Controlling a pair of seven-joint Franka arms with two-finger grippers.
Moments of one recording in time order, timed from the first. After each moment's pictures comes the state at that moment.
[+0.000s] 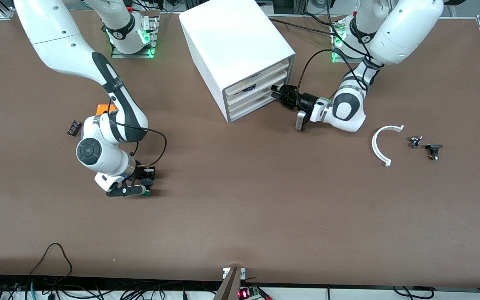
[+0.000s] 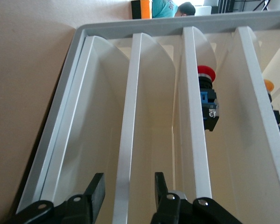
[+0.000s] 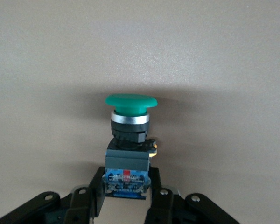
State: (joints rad) left arm -0.09 0.60 -0.25 -2.28 -1.35 1.77 1.28; right arm 0.13 0.69 0.10 -1.71 0.01 2.40 0.10
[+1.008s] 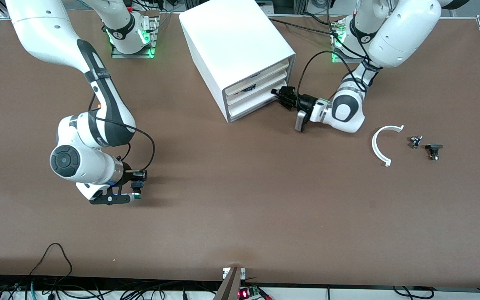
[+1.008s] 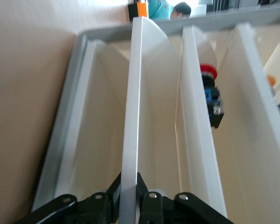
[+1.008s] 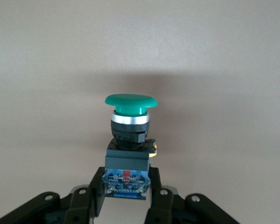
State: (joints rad) left arm -0.07 0.63 -0.24 -2.26 -1.35 1.78 1.32; right arm 0.15 0.67 0.11 -1.41 0.01 1.98 0.25
